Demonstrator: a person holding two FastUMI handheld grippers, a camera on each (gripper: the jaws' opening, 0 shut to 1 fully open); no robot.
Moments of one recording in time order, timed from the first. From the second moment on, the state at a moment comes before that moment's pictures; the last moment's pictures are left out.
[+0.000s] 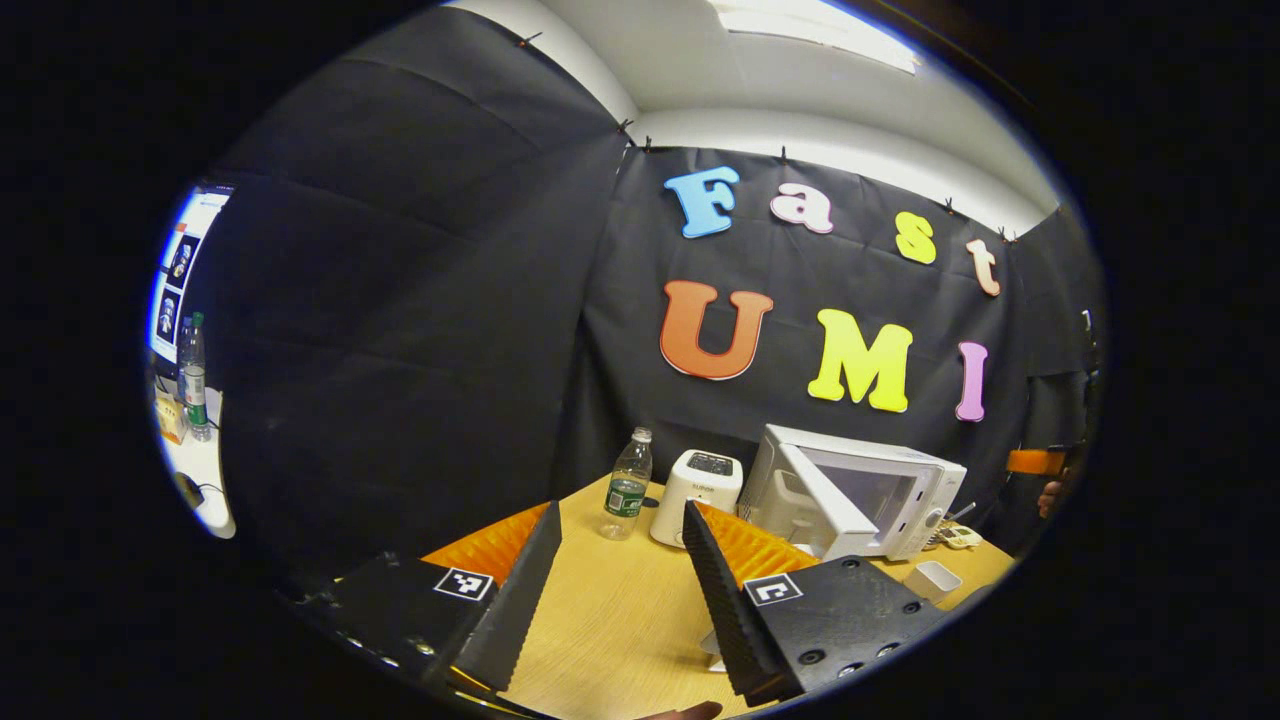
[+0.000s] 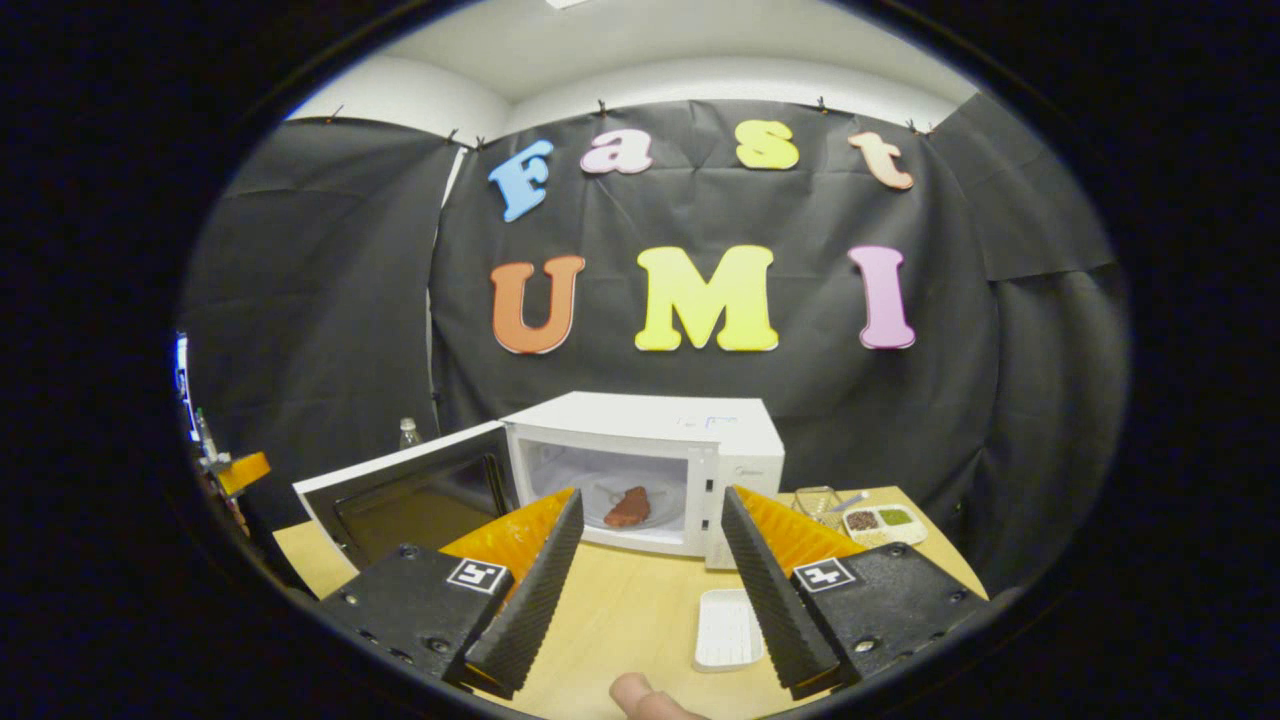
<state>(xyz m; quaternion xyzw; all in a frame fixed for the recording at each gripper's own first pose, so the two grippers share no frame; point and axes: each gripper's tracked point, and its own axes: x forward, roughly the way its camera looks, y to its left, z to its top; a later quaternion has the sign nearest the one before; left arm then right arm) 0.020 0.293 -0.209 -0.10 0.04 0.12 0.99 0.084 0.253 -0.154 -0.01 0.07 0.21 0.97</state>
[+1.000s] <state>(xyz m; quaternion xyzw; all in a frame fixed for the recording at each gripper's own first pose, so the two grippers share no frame) 0.079 0.208 -0.299 0.02 0.12 0.00 0.99 0.030 0.137 -0.107 -0.02 -0.03 0.19 0.98</state>
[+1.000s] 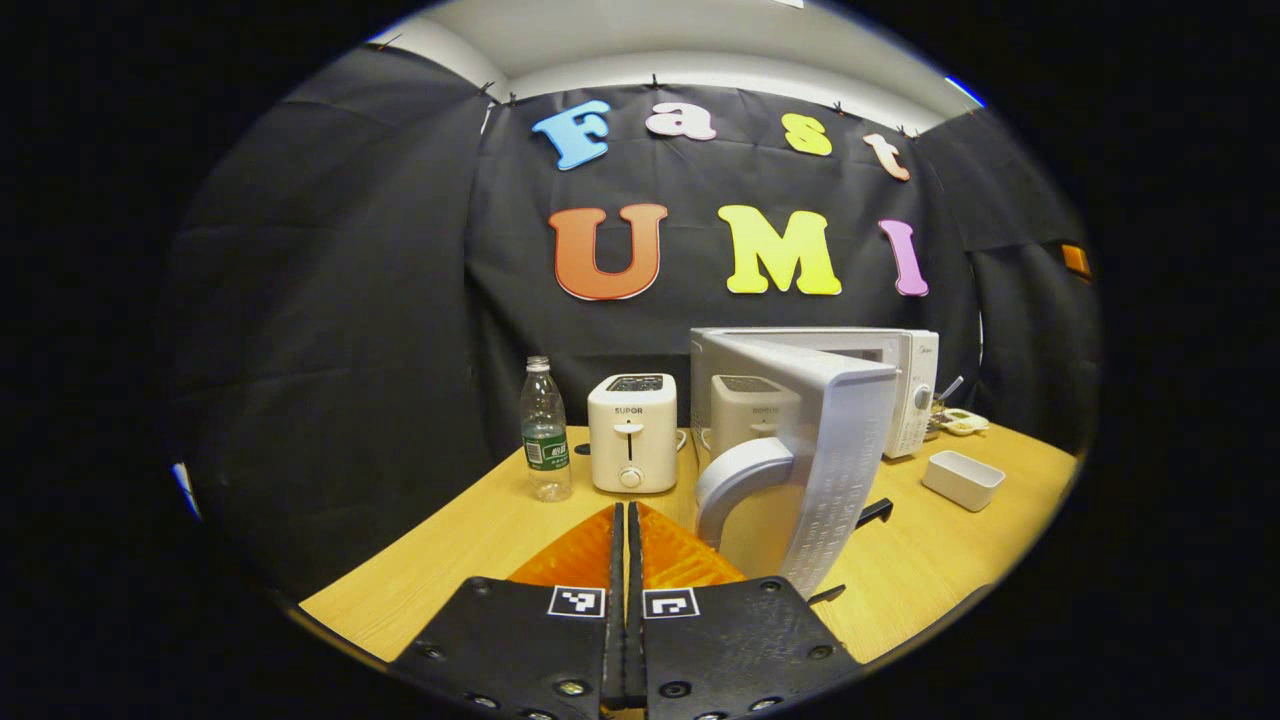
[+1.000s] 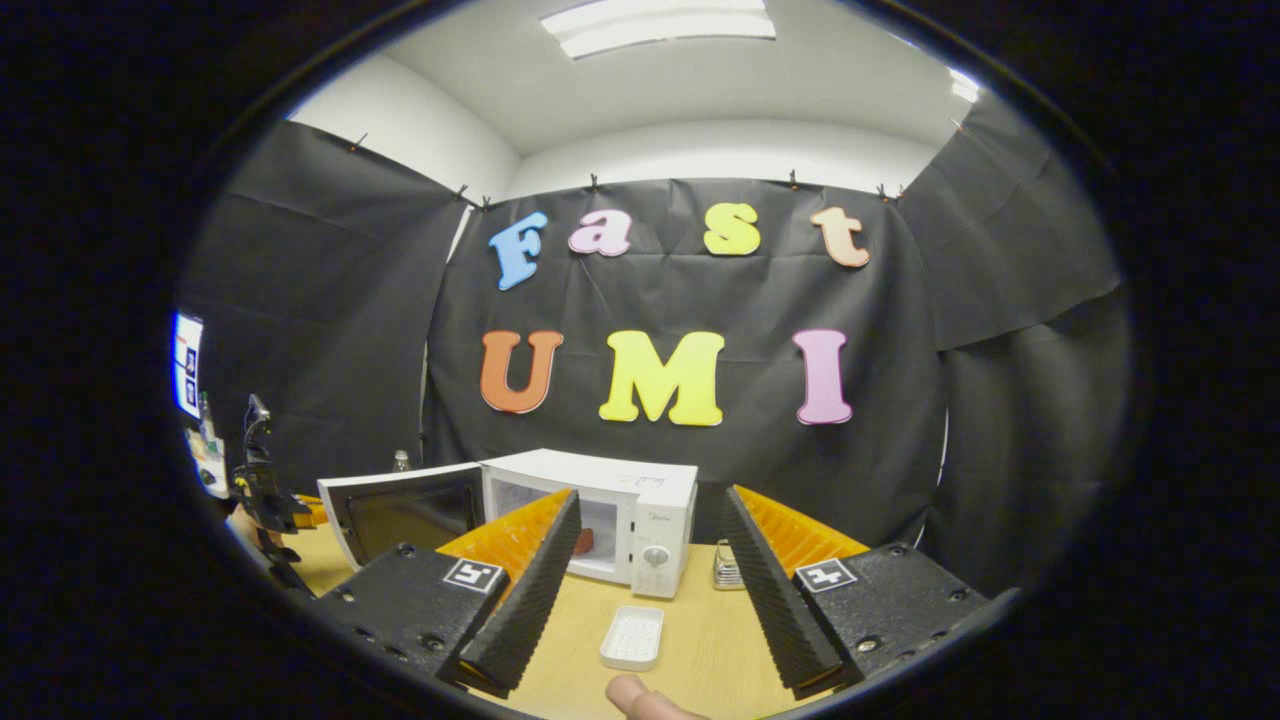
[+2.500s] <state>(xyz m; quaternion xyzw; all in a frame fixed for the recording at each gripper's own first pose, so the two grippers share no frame) 0.181 -0.074 -0.297 0.00 0.10 -0.23 0.97 0.065 0.055 -0.115 0.00 -0.01 0.16 0.99</state>
